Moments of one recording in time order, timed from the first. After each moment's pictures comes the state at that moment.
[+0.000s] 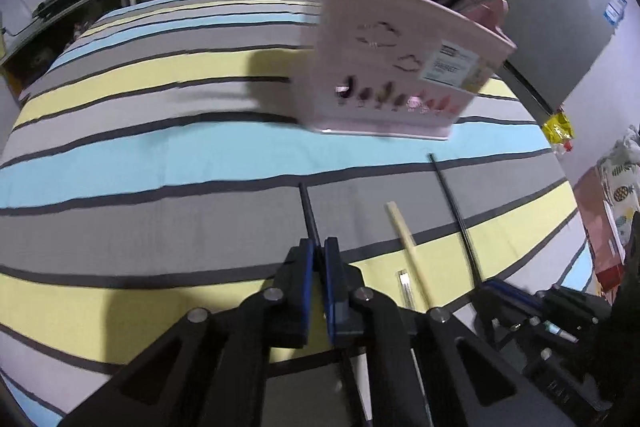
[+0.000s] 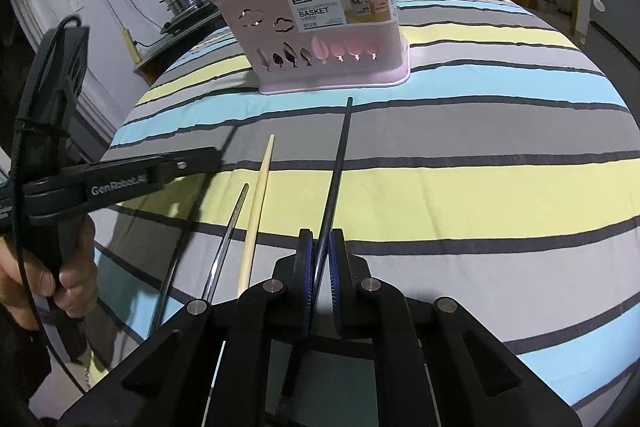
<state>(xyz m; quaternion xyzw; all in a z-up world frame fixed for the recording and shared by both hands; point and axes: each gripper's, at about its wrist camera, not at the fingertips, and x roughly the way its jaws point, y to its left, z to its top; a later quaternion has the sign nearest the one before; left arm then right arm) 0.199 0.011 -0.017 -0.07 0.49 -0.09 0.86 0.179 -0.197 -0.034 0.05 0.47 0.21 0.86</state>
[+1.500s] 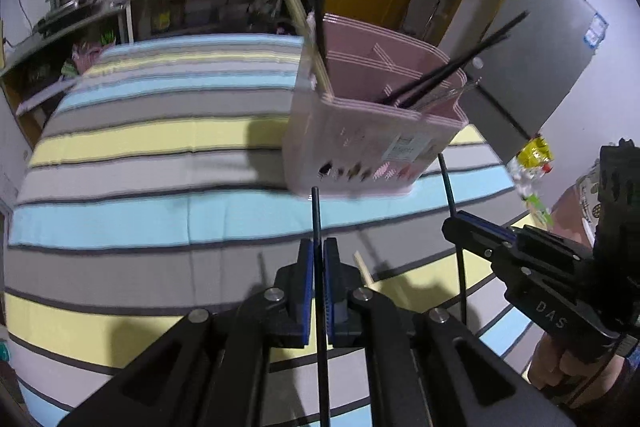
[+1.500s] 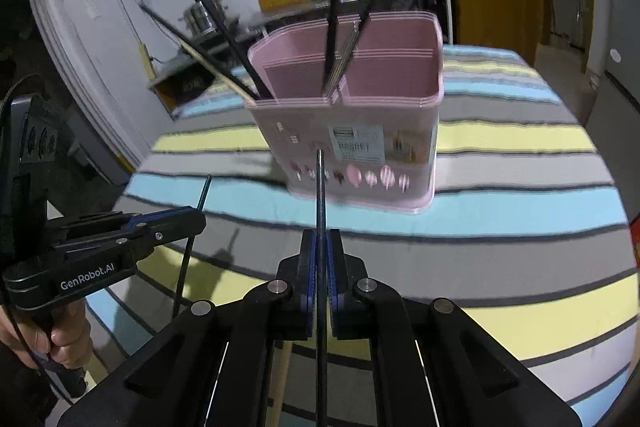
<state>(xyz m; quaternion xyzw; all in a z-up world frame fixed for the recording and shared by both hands) 0.201 0.017 0.054 -0.09 0.44 -0.12 0.88 0.229 -0.181 0.047 0.03 0.41 0.23 0.88</state>
